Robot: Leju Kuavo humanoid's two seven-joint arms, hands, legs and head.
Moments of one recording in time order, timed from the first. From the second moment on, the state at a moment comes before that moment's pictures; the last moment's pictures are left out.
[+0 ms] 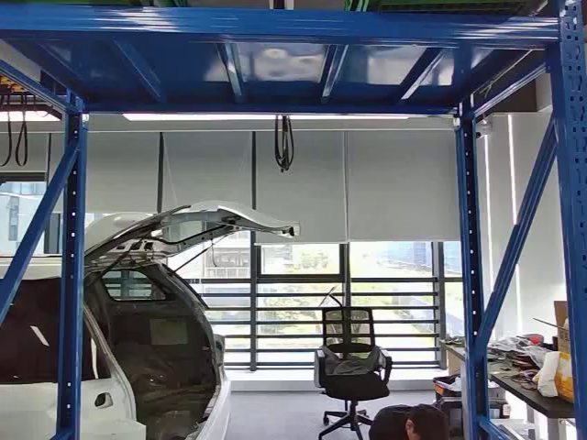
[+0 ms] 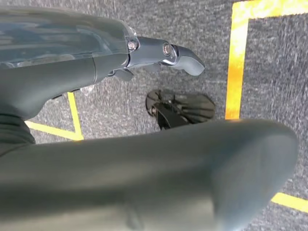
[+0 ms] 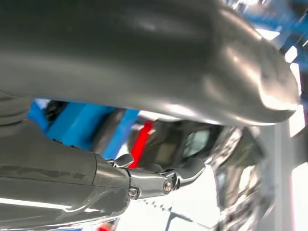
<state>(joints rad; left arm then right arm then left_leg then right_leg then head) -0.01 -0.03 0.26 -0.23 -0.09 0.03 -0.20 -0.04 -0.11 0.07 -1.72 0.10 0.47 -0.64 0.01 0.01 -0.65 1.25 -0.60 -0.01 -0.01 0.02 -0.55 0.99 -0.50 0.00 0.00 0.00</state>
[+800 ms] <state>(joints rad) -0.02 -0.03 0.30 -0.22 -0.11 0.03 -0.19 -0.02 -0.20 0.23 -1.94 0.02 0.41 -0.57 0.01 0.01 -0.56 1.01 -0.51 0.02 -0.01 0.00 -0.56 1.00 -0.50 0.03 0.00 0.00</state>
